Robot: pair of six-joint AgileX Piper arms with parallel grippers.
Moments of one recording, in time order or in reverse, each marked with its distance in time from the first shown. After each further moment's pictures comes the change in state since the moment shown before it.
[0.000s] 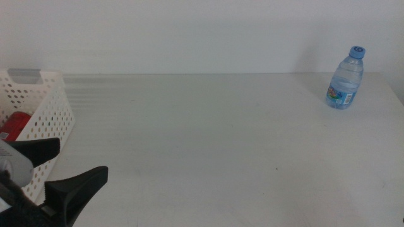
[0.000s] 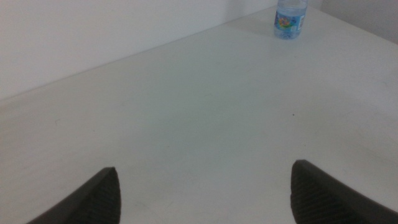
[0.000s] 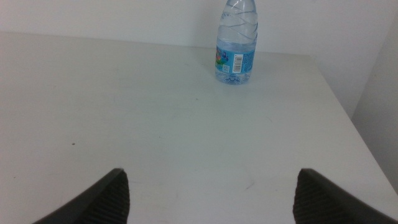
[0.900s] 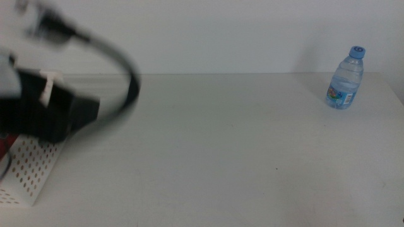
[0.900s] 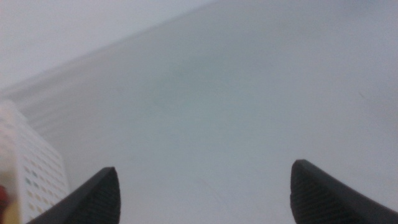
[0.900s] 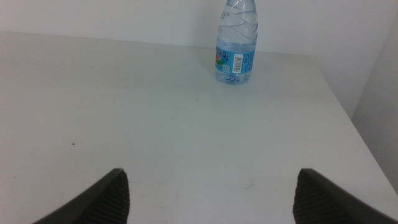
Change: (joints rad) left arm 0.147 0.377 -0.498 0.104 0.390 0.003; right arm 0.000 0.000 0.000 0.000 0.000 0.000
